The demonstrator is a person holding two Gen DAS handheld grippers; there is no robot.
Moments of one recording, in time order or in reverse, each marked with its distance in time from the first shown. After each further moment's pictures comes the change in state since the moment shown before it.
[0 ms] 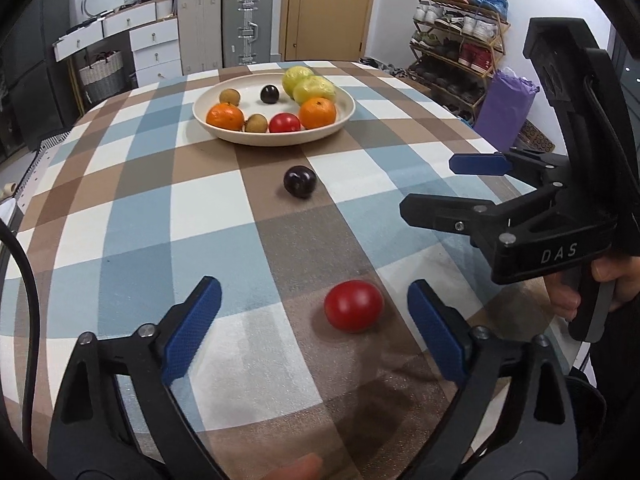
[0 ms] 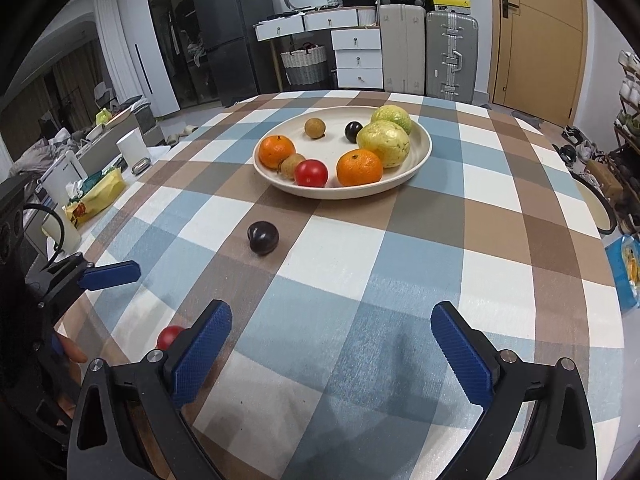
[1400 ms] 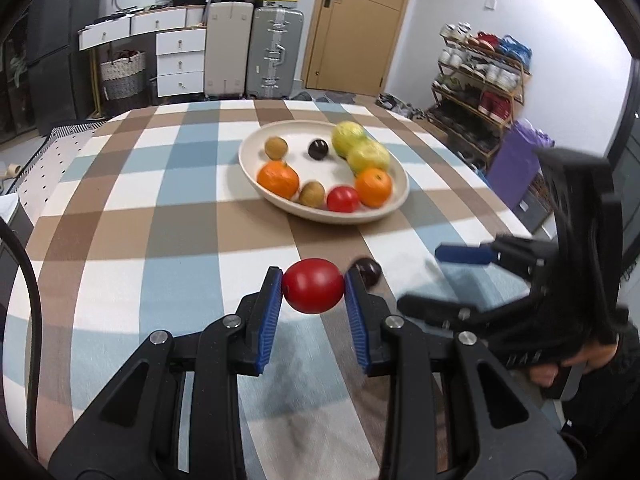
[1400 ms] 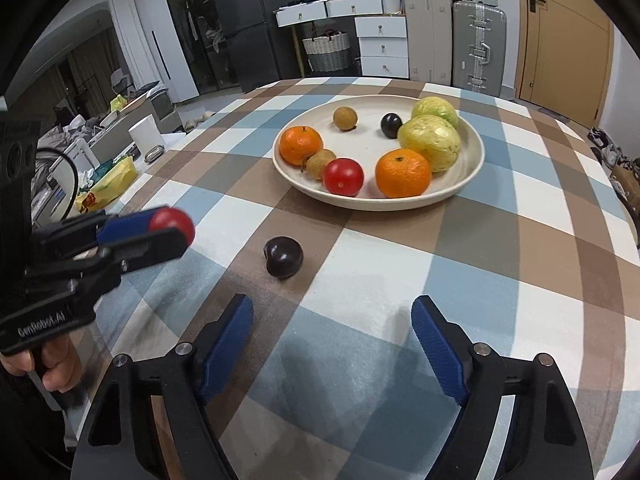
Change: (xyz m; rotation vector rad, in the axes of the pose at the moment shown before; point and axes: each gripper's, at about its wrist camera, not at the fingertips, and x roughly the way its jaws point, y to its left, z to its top) left arm 0.003 0.065 0.054 -0.128 -0.119 0.010; right arm 0.045 0.016 0.027 -0.040 0.050 0.081
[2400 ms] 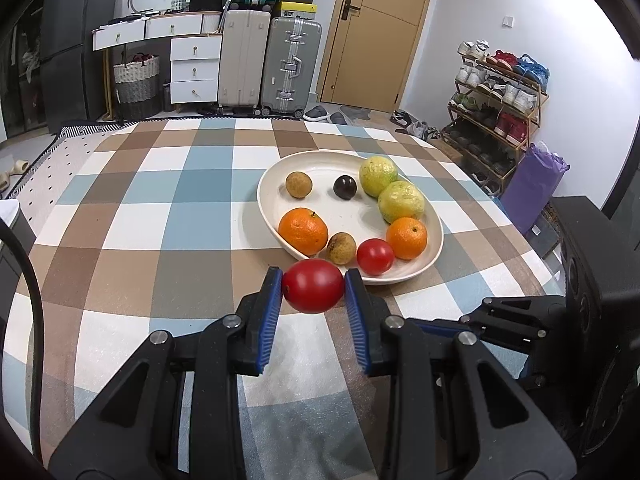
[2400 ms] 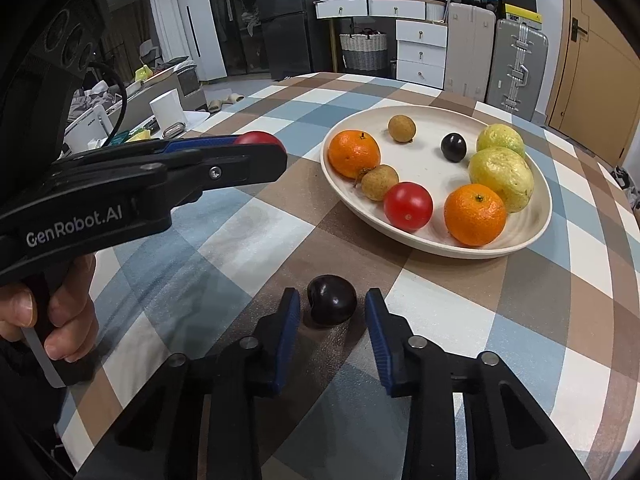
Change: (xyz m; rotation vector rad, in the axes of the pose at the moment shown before) left arm 0.035 0.019 0.038 -0.040 -0.046 0.033; right arm 0.030 0.029 0.019 -0.134 0.007 0.031
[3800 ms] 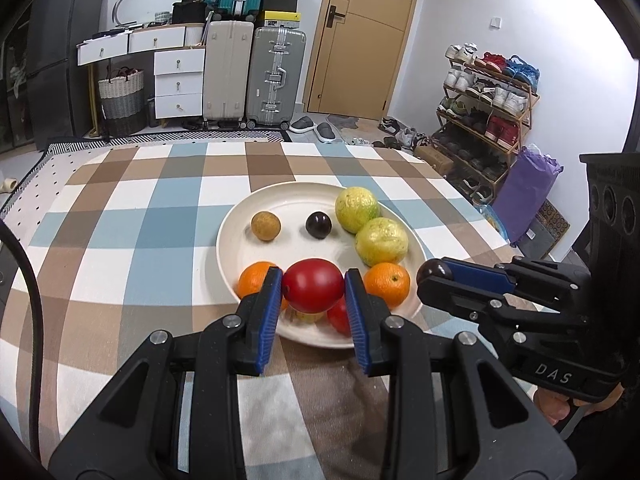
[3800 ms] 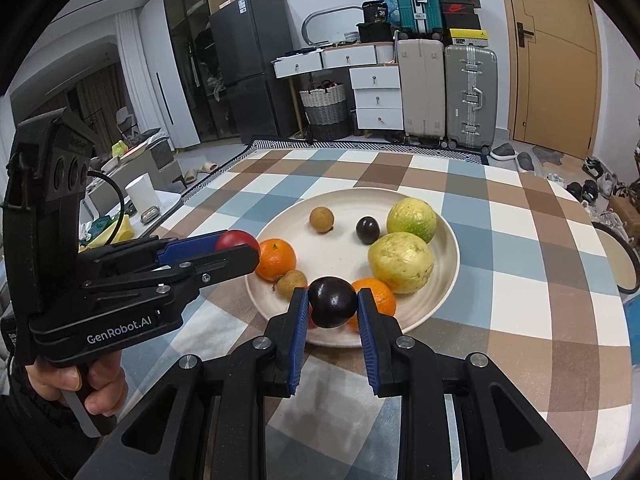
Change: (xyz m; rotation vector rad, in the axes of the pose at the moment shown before) left arm 0.029 -0.028 0.037 0.038 -0.035 -0.031; right arm -0.051 -0.063 0.034 0.158 -0.212 -0.051
